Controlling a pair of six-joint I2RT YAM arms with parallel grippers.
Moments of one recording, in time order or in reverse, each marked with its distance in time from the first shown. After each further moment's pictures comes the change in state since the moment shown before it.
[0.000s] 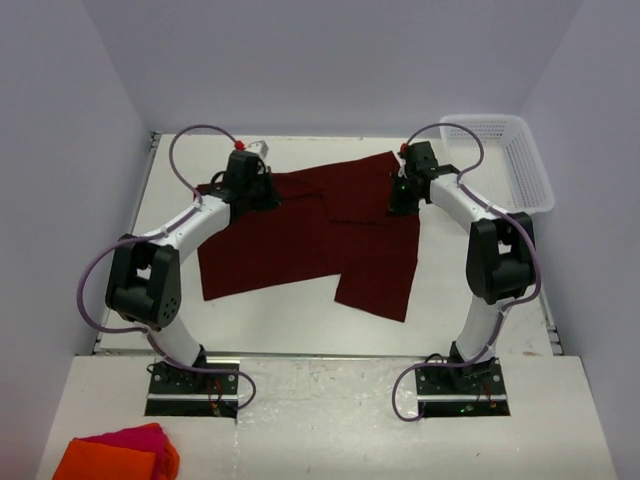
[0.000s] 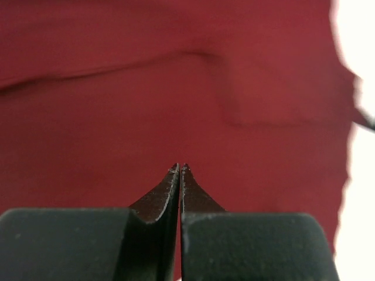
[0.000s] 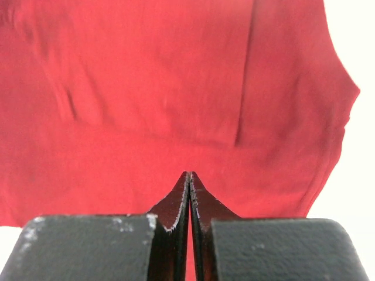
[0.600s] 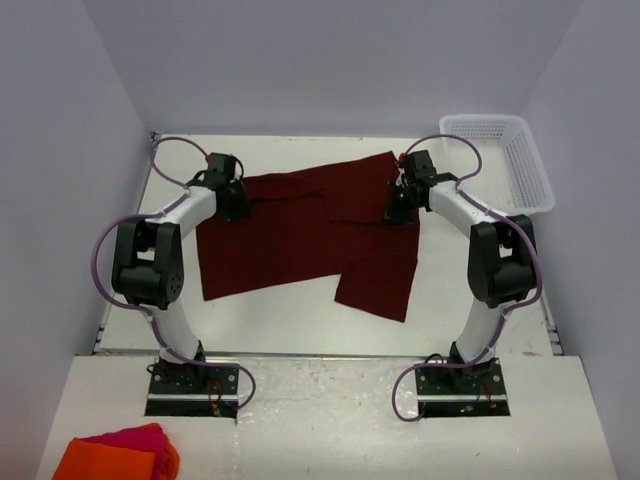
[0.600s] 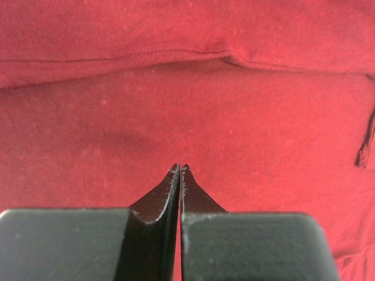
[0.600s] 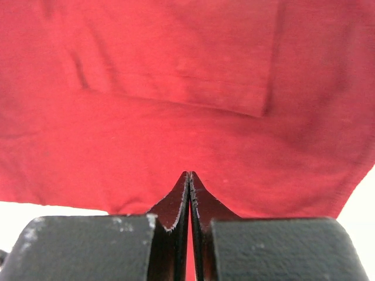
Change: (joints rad) left arm 0.217 0.147 0.045 -0.194 -0.087 -0.029; right arm 0.005 -0.048 -0.120 0.038 -0.120 0.070
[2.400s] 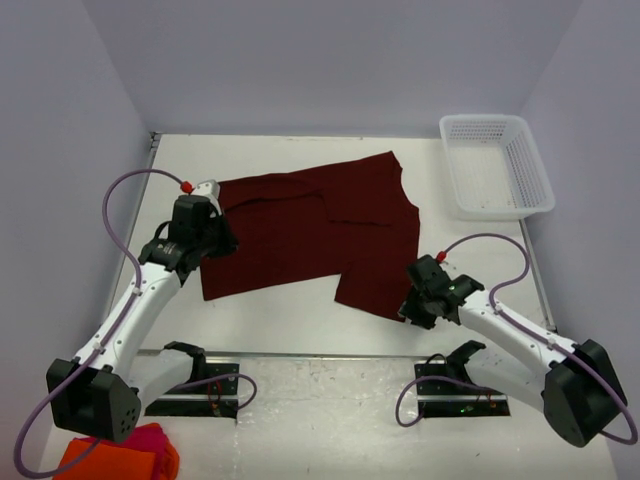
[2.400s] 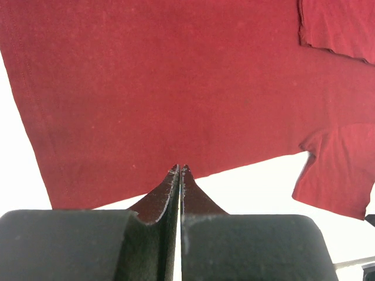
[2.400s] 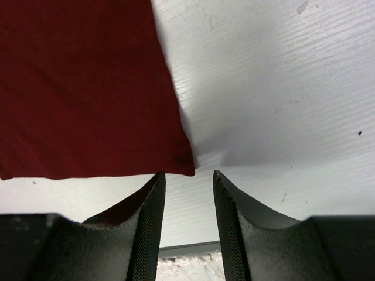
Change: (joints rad) left arm -0.074 -0.784 -0.405 -0.165 0.013 0.054; right arm 0.335 -0.858 -0.854 -0.176 0.386 0.672
